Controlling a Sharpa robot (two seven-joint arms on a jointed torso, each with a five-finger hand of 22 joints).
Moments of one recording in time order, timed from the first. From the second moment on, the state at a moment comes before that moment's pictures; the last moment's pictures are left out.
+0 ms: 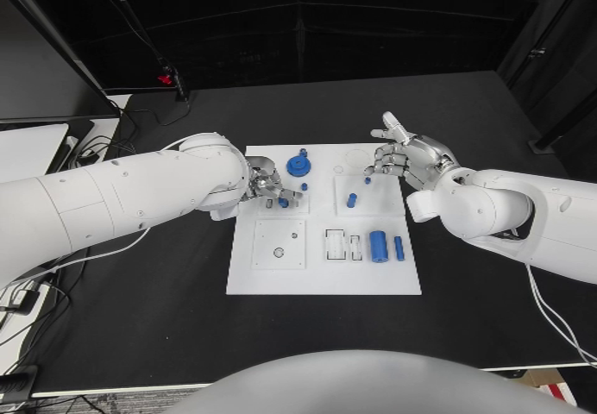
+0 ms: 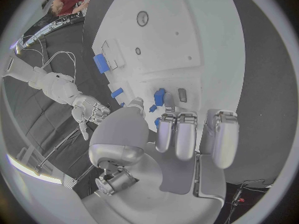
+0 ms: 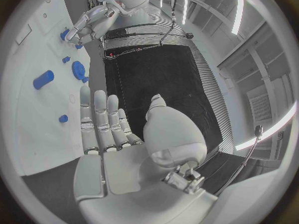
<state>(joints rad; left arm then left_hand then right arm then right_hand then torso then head) 1.37 -0.47 -0.23 1.22 -0.98 0.12 -0.40 1.00 0.10 -0.13 0.29 0.33 0.61 0.10 0.84 0.84 1.46 0.04 1.57 1.31 1.47 0.00 1.57 1.31 0.01 1.47 0.12 1.57 1.31 1.16 -1.01 -0.06 1.64 0.07 -0.35 0.32 1.06 0.16 -0.31 0.29 0.27 0.12 0.13 0.80 0.13 0.59 0.16 1.13 0.77 0.68 0.13 1.16 0.67 0.16 0.69 0.23 0.55 1.01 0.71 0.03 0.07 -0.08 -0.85</state>
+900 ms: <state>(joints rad) 1.37 -0.47 -0.23 1.22 -0.98 0.12 -0.40 1.14 0.08 -0.07 0.29 0.73 0.61 0.08 0.81 0.84 1.47 0.02 1.57 1.31 1.47 -0.02 1.57 1.31 0.01 1.47 0.10 1.57 1.31 1.15 -1.01 -0.06 1.64 0.07 -0.35 0.31 1.06 0.16 -0.31 0.29 0.27 0.12 0.13 0.81 0.13 0.59 0.16 1.13 0.77 0.67 0.12 1.16 0.67 0.16 0.69 0.23 0.55 1.01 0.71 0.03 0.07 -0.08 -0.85</state>
